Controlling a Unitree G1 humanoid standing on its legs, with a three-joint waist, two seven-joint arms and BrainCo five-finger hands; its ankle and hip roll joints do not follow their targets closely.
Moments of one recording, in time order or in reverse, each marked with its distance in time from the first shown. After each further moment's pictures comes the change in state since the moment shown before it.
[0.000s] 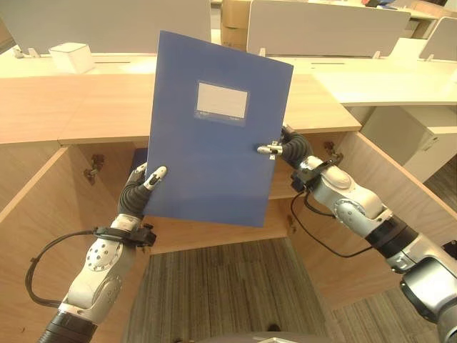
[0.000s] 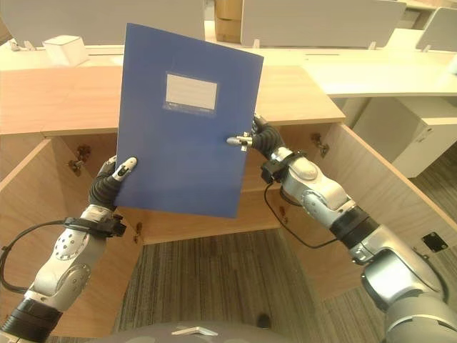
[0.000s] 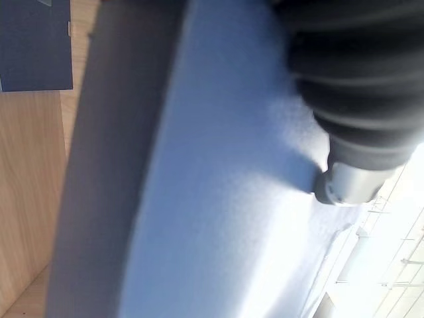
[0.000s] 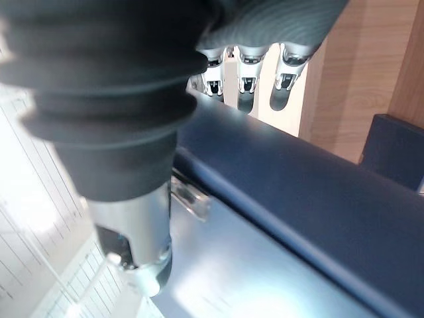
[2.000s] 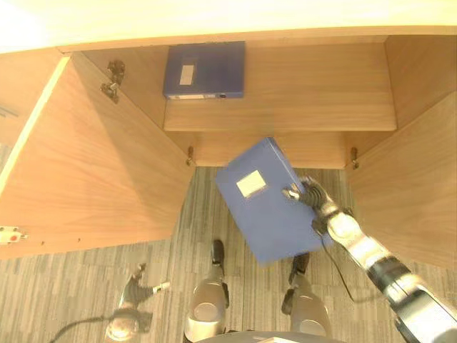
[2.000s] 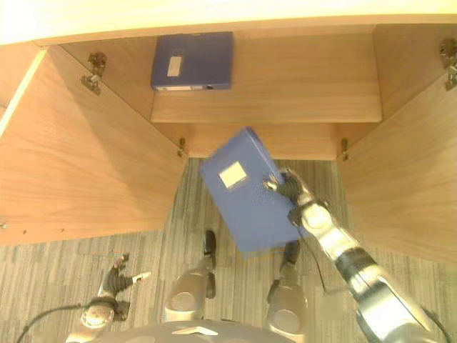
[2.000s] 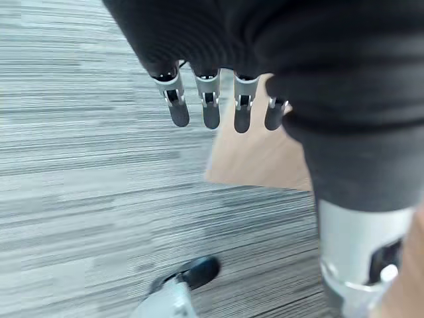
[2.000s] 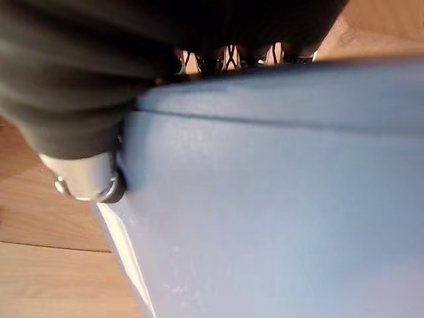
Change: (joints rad) left arm 0.073 -0.301 -0.083 1.115 0.551 -0.054 0.170; right arm 0.137 0.218 -0.144 0.563 -0.978 -0.150 -0.165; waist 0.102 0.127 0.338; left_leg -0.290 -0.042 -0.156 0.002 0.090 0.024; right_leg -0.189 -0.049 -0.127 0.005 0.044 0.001
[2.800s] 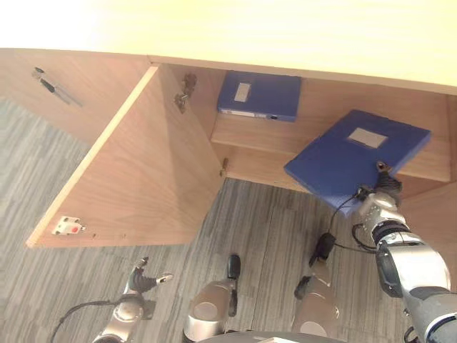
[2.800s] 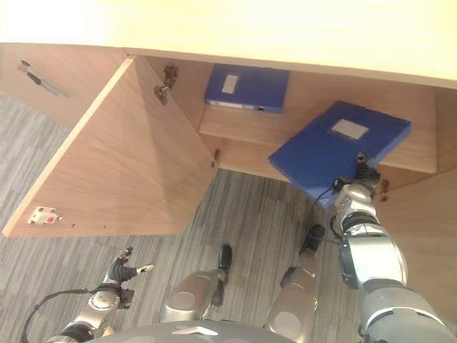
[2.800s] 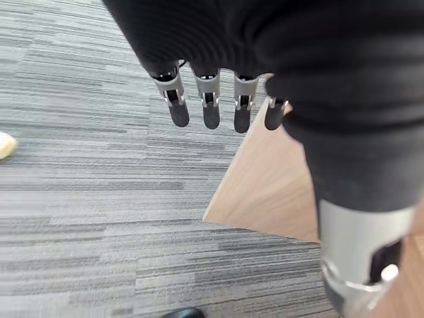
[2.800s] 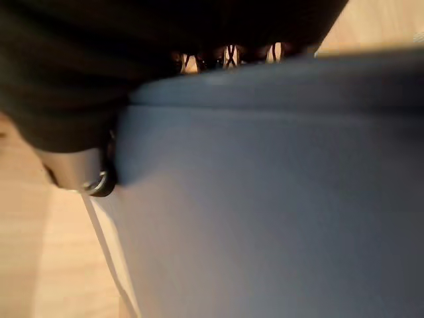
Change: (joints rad) left arm -0.120 0.035 -0.083 0.048 -0.020 0.044 0.021; right arm -0.207 0.014 -0.549 0.670 0.653 0.034 -0.317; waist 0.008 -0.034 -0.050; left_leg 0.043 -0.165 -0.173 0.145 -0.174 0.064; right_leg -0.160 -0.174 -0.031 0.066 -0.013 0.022
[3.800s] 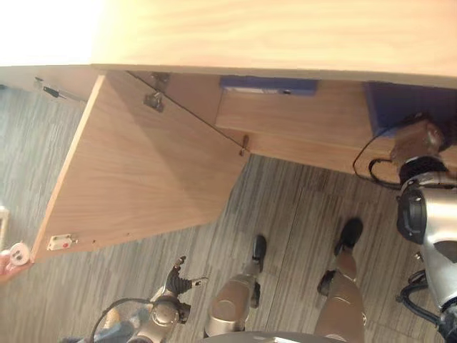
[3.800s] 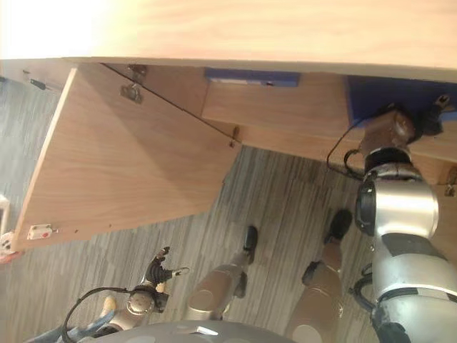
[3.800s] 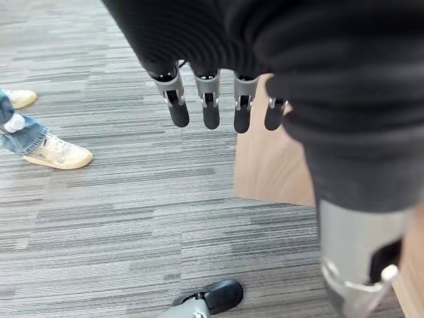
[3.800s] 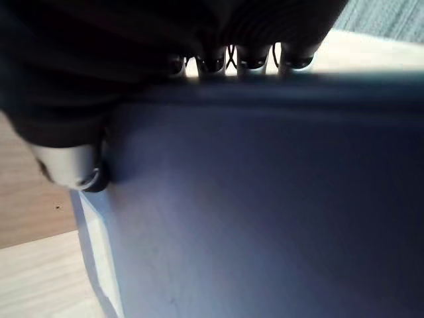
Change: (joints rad) left arm -0.018 -0.131 -0.178 -0.037 -0.004 -0.027 0.091; right arm -0.476 -0.149 -0.049 0.063 0.285 -0.149 -0.285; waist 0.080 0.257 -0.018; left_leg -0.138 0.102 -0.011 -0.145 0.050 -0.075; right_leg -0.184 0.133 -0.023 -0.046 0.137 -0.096
